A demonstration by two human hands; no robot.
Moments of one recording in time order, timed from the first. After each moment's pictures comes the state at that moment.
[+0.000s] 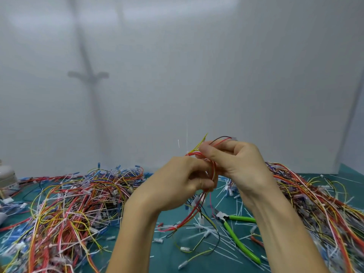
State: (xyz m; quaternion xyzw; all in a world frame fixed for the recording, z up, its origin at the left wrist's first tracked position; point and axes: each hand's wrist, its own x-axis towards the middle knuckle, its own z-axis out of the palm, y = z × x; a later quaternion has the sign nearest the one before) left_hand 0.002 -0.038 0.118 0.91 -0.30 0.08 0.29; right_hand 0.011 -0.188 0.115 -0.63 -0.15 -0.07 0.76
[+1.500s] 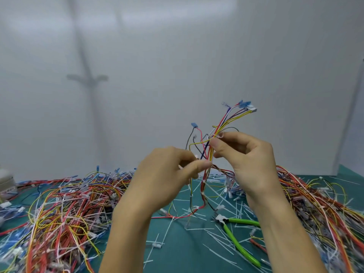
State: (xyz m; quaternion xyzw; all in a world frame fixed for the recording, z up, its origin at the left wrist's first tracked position) left_hand -0.009 -0.031 0.130 0.91 -0.19 0.21 0.31; right_hand 0.015 -0.196 0.117 -0.63 -0.18 -0.24 0.71
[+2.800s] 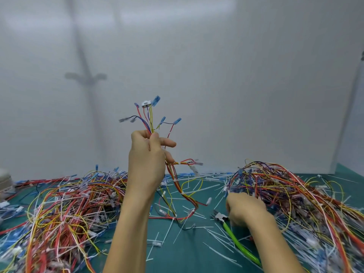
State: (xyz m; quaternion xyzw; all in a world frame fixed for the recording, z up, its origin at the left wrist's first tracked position) left_hand 0.016 -0.025 0.120 0.71 -0.02 0.34 0.61; right_hand 0.062 -0.215 0.031 -0.99 -0.01 0.12 0.03
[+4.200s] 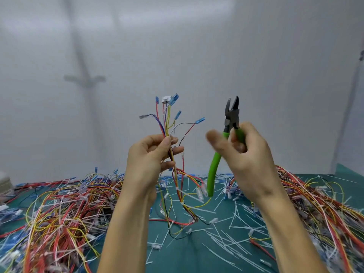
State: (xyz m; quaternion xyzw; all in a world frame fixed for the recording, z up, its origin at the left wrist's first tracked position) left_hand 0.011 -0.026 0.124 0.63 -0.06 0.23 0.74; right_hand 0.005 -0.202 0.121 -0.74 -0.18 -0.32 0.56
